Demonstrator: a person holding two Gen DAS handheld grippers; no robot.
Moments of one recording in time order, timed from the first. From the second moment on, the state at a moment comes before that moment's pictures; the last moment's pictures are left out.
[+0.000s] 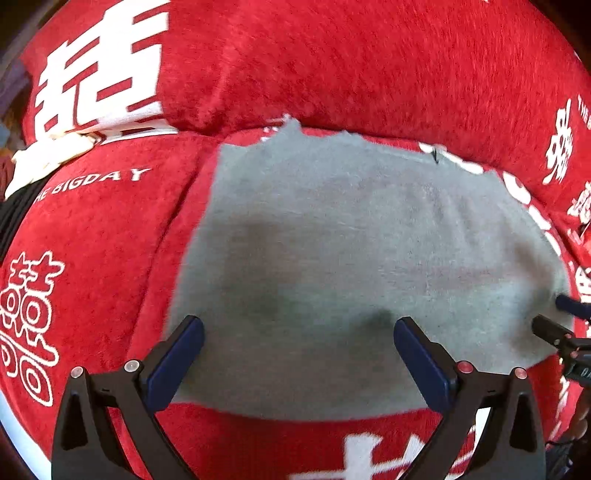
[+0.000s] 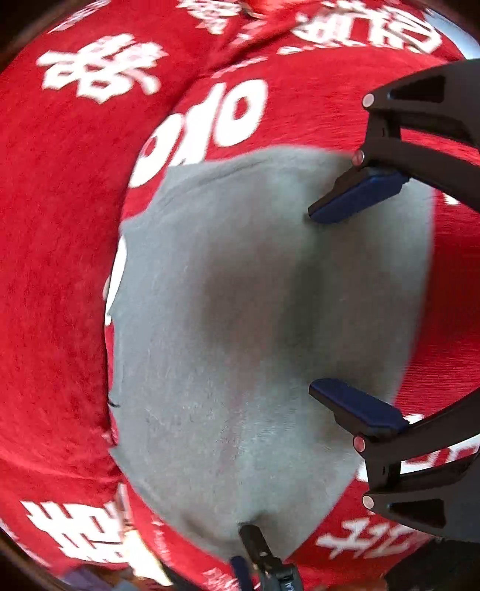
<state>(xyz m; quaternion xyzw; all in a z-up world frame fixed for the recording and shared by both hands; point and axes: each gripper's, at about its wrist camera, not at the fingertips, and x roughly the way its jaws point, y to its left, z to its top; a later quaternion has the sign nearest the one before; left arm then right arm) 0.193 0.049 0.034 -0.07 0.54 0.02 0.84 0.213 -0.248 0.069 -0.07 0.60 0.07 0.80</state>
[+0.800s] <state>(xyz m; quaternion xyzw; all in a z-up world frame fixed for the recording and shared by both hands) 0.260 0.136 -0.012 -0.29 0.56 -0.16 0.76 0.279 -0.172 0.032 -0.09 0.59 0.09 0.79</state>
